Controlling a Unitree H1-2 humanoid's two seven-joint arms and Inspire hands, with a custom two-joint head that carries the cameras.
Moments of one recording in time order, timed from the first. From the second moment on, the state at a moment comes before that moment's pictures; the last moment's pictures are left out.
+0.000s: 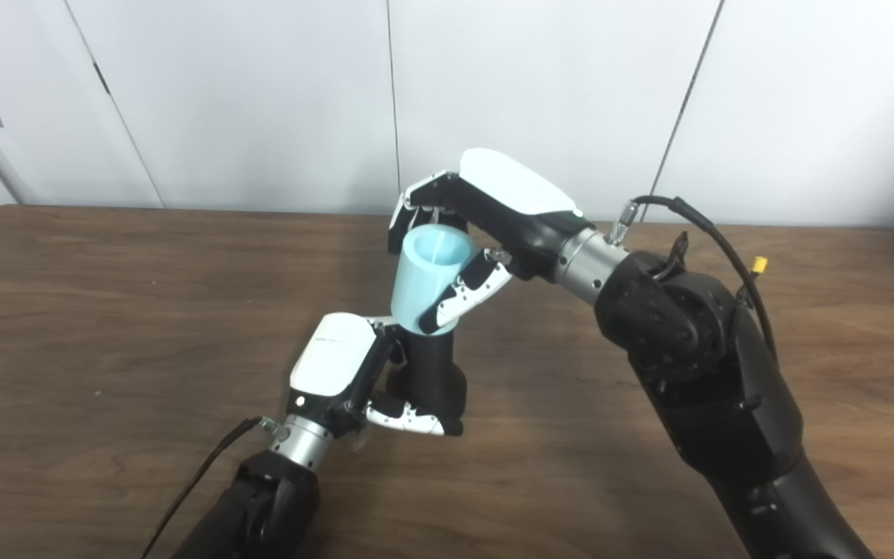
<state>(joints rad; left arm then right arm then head) -0.23 0.14 -0.44 0.10 0.95 -0.05 0.23 -0.63 -0.34 0.29 -0.37 -0.48 0.24 0.58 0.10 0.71</state>
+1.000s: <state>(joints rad) -0.23 0.14 -0.44 0.09 0.95 -0.05 0.23 -0.65 -0.40 0.27 -0.39 -0.48 0.26 0.61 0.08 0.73</state>
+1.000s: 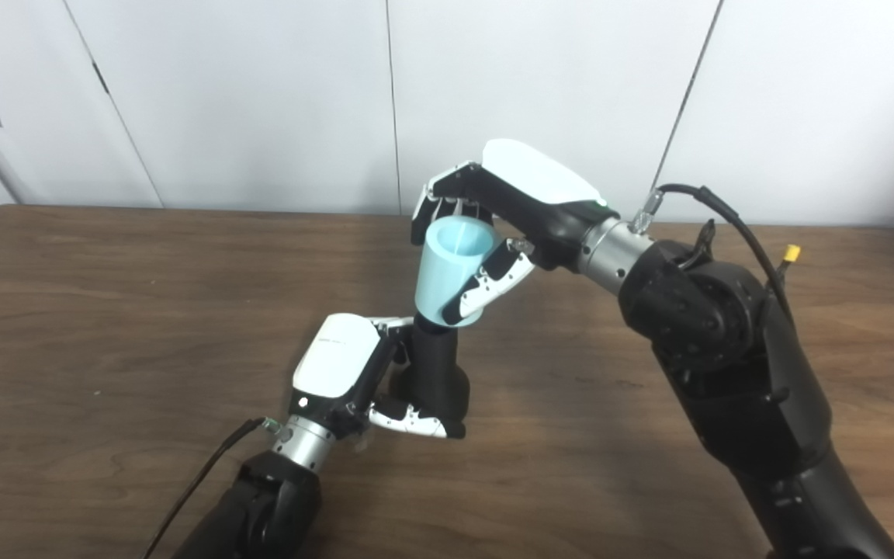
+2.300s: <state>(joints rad) -0.23 0.14 -0.45 0.09 0.95 -0.04 0.22 -0.63 -0.36 0.30 -0.34 -0.49 0.23 0.60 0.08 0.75</state>
